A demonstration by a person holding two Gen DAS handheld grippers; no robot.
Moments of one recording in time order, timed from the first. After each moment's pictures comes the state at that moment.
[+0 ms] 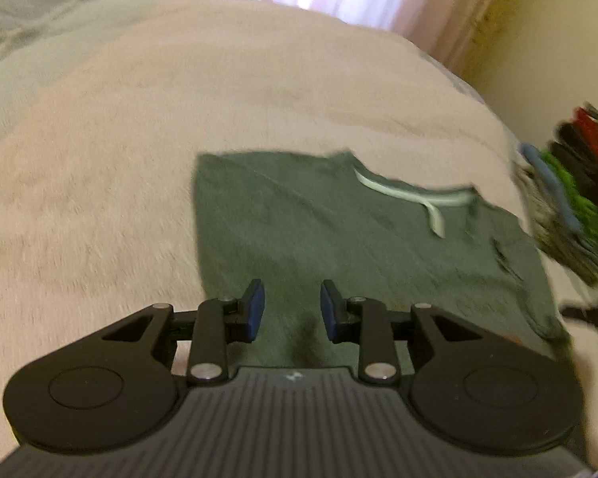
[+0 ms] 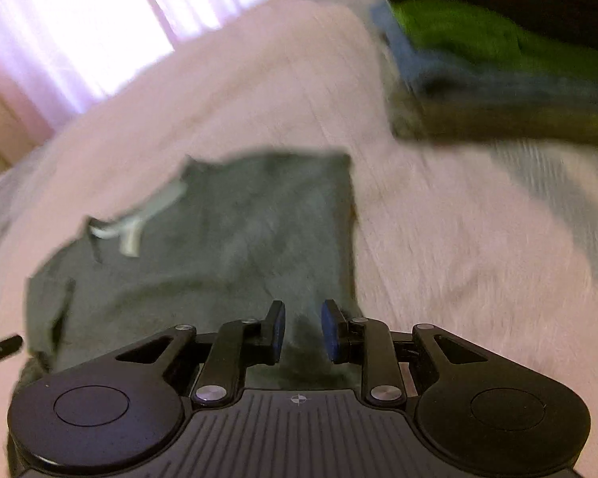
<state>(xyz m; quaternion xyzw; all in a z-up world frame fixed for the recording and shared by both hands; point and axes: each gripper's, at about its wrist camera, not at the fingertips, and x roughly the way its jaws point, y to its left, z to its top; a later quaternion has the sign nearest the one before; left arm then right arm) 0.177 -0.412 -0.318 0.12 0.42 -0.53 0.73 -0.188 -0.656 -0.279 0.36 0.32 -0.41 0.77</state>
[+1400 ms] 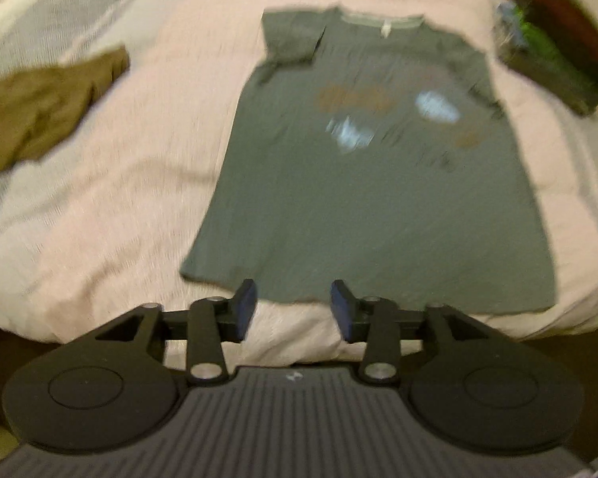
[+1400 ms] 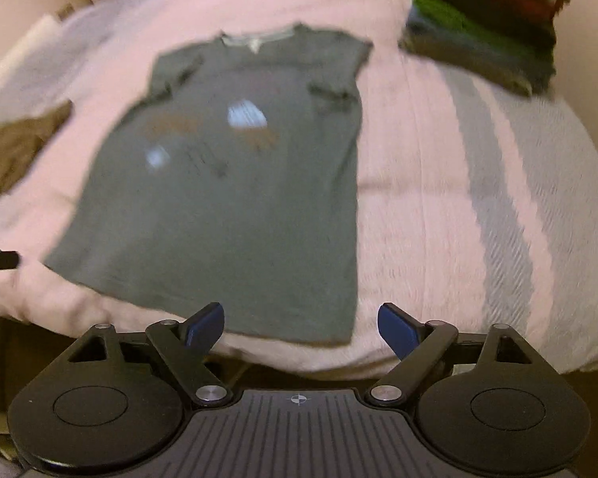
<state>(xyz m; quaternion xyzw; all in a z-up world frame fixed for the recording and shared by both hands) -0.111 -0.109 -0.155 0.27 0.46 -0.41 0.74 -0.382 -0.383 -0.142 0.26 0.48 -0.29 0.79</state>
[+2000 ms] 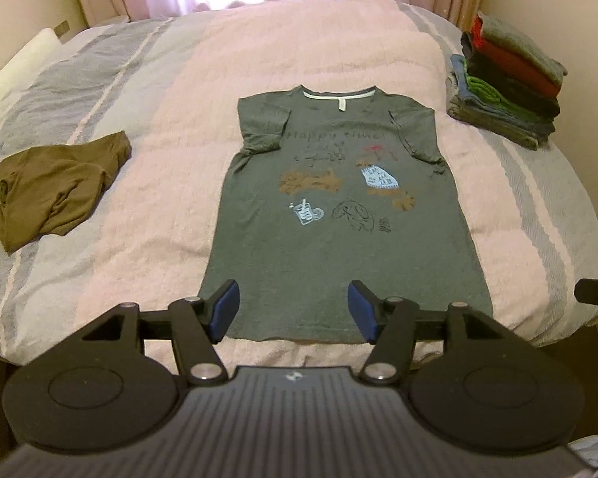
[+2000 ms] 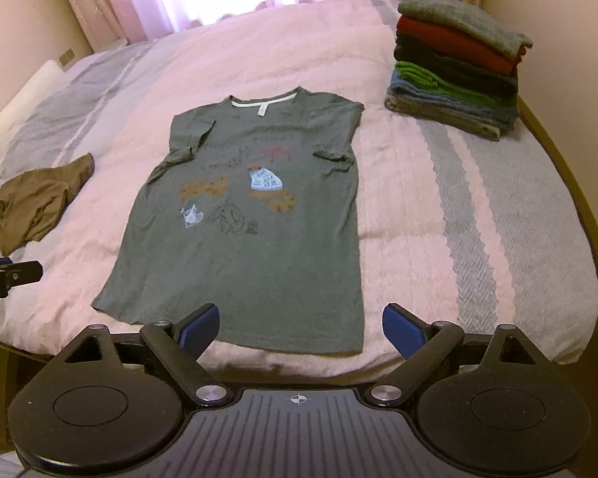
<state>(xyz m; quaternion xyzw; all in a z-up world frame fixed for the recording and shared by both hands) -0.158 -0.104 -0.044 0.26 0.41 -0.44 0.76 -0.385 -0.345 -0.037 0.26 0.43 -0.32 0.80</state>
